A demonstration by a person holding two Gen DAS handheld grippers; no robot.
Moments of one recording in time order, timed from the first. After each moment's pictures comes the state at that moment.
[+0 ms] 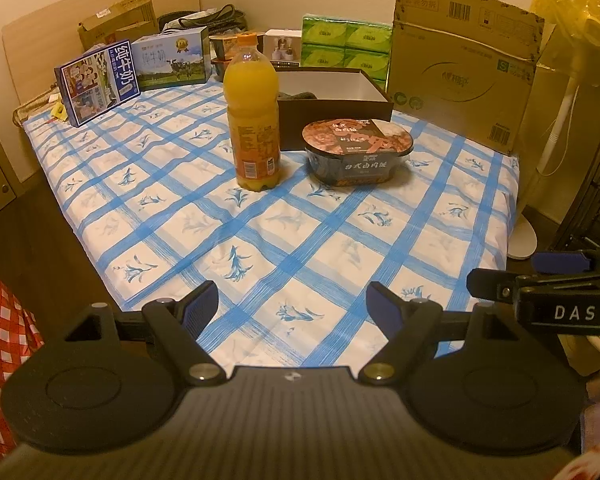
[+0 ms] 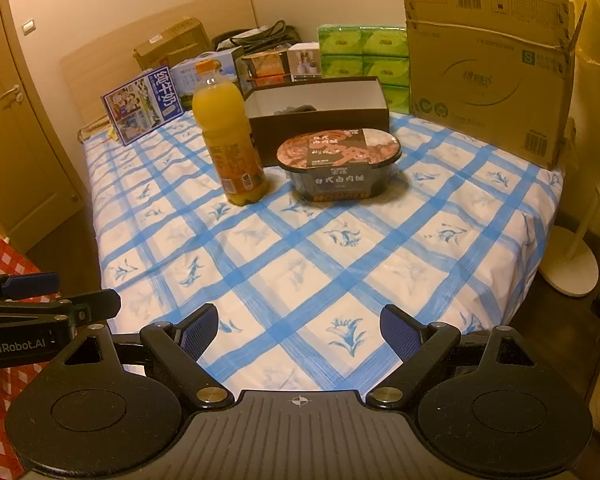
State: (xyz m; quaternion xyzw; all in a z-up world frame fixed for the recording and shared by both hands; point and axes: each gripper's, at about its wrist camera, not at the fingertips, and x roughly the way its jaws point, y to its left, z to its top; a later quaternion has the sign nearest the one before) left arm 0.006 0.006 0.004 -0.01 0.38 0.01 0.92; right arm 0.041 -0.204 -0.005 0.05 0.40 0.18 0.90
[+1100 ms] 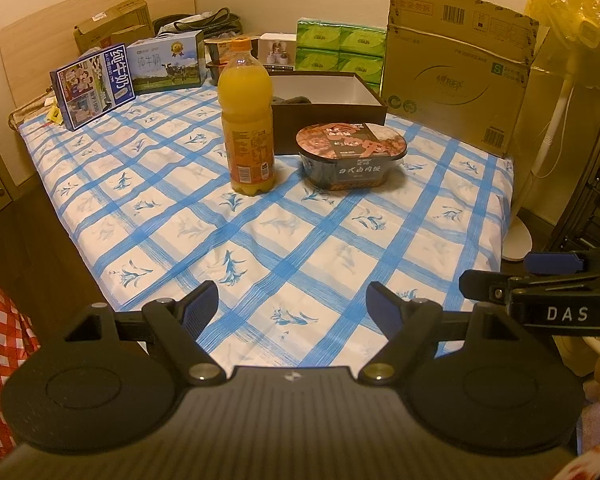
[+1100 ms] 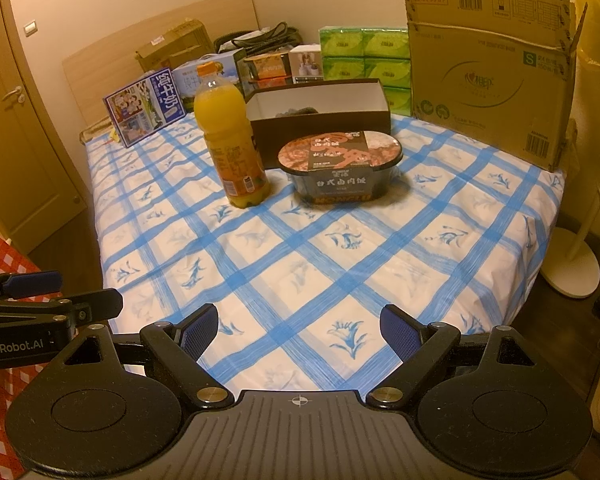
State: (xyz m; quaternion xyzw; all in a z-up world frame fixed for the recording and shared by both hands) left arm 0.007 0.004 0.010 -0.01 0.38 0.01 0.92; right arm 0.041 -0.204 -0.005 0.05 0.40 0.18 0.90
